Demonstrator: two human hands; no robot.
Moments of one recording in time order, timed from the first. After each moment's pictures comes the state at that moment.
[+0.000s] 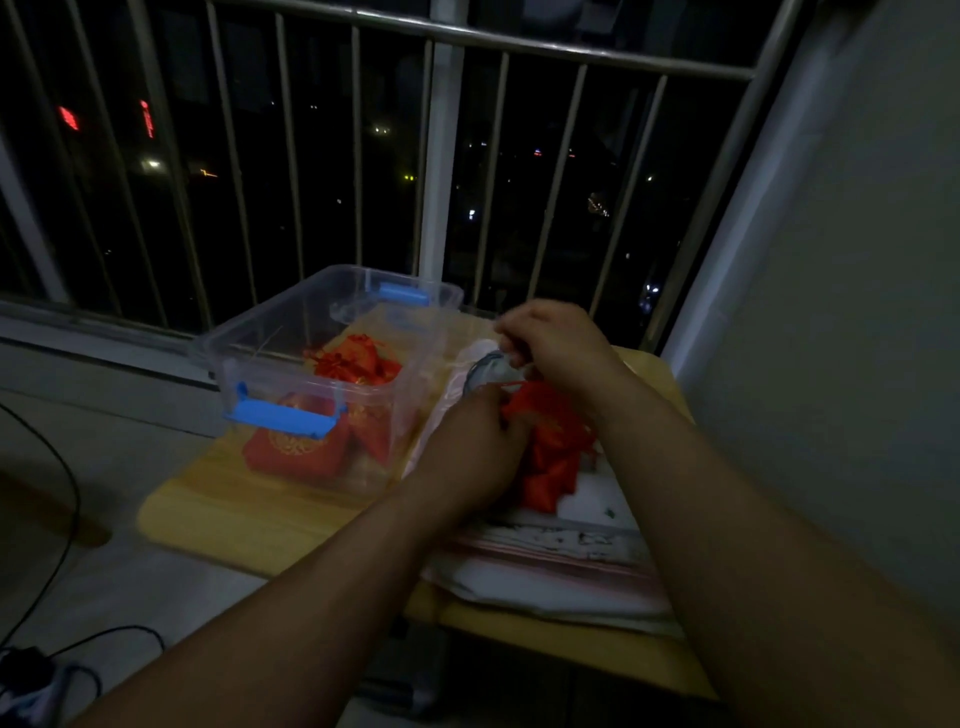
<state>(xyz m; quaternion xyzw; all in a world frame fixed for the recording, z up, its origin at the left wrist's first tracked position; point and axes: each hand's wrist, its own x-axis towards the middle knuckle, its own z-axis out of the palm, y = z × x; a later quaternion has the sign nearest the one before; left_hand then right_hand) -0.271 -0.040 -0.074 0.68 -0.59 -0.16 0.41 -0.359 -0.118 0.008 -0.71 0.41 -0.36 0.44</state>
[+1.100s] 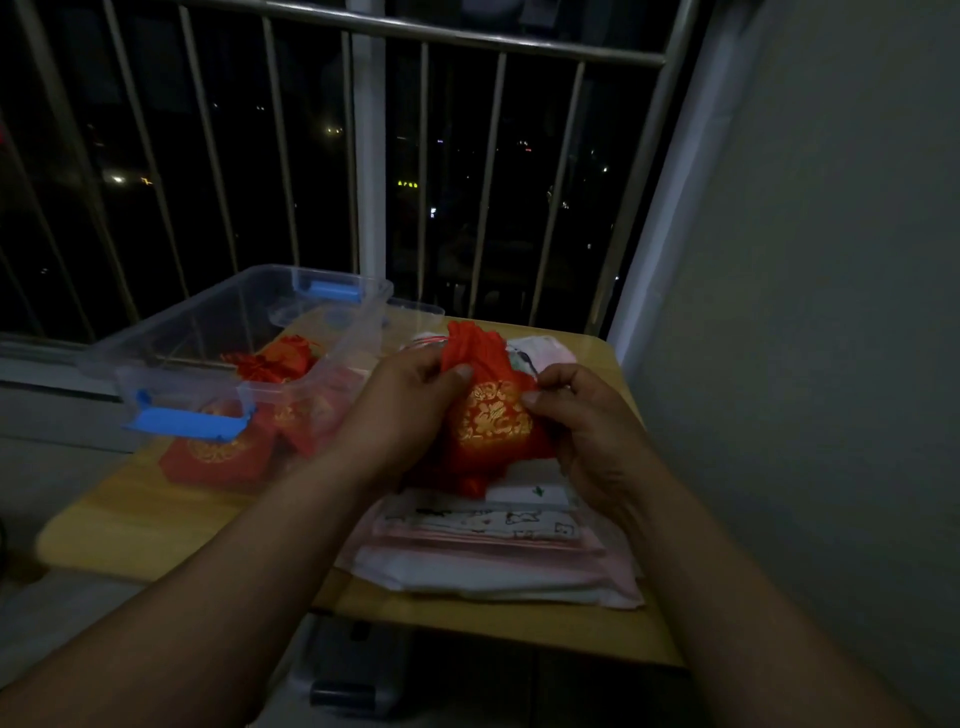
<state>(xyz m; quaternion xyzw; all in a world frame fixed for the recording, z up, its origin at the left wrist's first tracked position) -0.297 -0.020 -0.030 0.57 -0.50 -0.35 0.56 -0.467 -0.093 -0.053 -0.51 0.32 -0.46 0.65</state>
